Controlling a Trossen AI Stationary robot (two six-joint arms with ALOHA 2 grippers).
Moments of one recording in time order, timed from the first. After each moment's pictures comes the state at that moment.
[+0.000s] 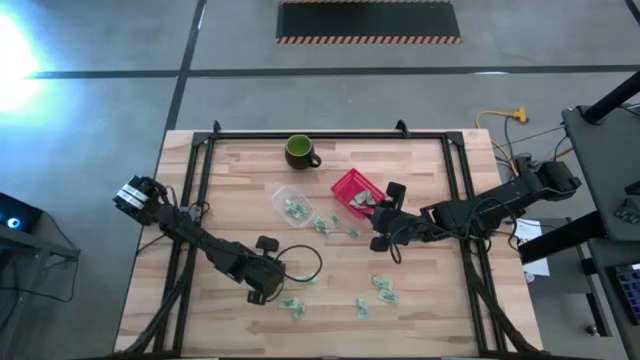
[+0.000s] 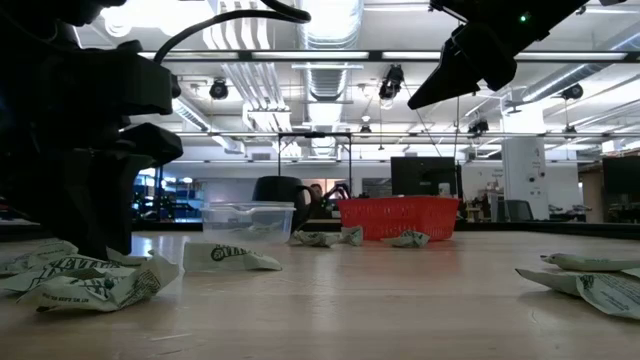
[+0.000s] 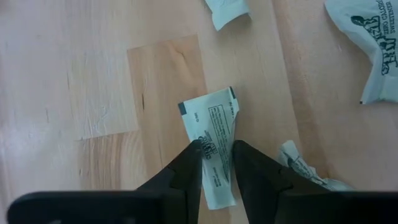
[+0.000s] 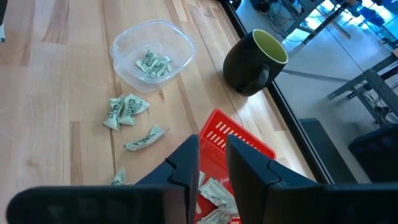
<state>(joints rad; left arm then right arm) -0.54 1.62 0.81 -0.38 -0.23 -0.31 0.28 1.30 0.78 -0.21 0.72 0.05</state>
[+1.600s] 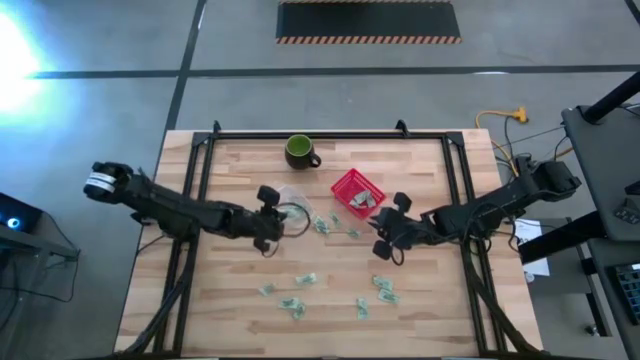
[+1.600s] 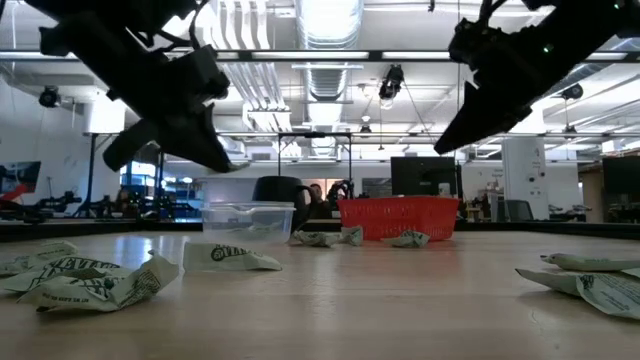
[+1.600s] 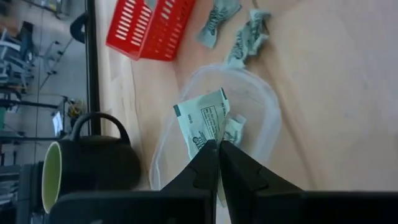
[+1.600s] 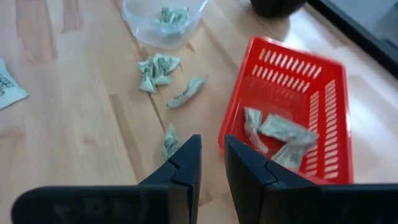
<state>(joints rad) -0.19 1.27 0.62 -0.16 -0.55 0.47 0.30 1.30 0.64 -0.19 0.60 0.50</state>
